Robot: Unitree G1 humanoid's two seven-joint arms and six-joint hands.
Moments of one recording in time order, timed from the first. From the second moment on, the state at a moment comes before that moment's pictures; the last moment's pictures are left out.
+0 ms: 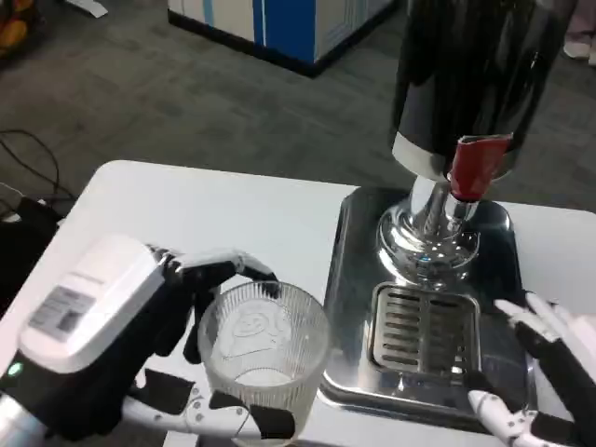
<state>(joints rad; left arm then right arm) 0.01 0.54 0.18 -0.27 0.48 -0.59 -0.16 0.25 -0.15 -0.03 -0.93 -1.06 0.29 0.66</state>
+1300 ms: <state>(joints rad) -0.69 0.34 -0.27 0.41 0.80 -0.43 0.14 0.44 -0.25 -0.38 -0.98 -0.67 0.32 0.59</state>
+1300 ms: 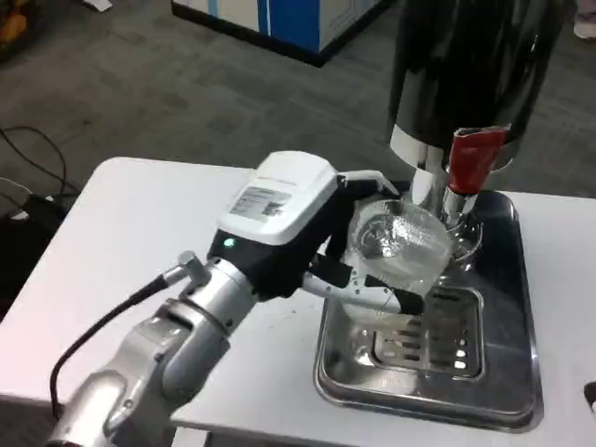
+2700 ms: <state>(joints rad) -0.75 0.33 -0.45 0.47 0.83 -0.27 0.13 0.50 -0.33 -0.50 -0.95 -0.47 0.32 0.51</state>
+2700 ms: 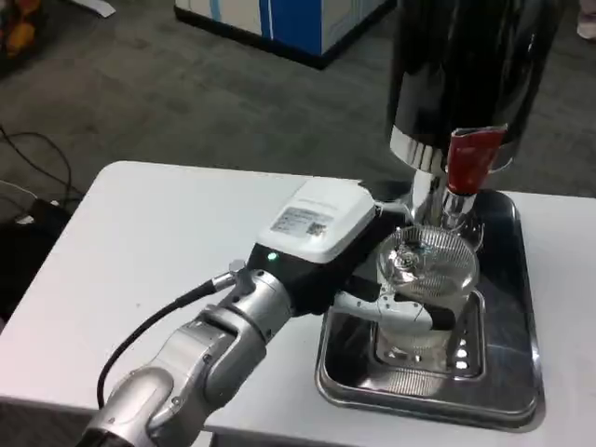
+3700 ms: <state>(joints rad) -0.59 0.42 -0.33 0.12 0.79 -0.24 0.07 0.49 -0.33 -0.44 -0.93 -0.47 0.33 0.48</state>
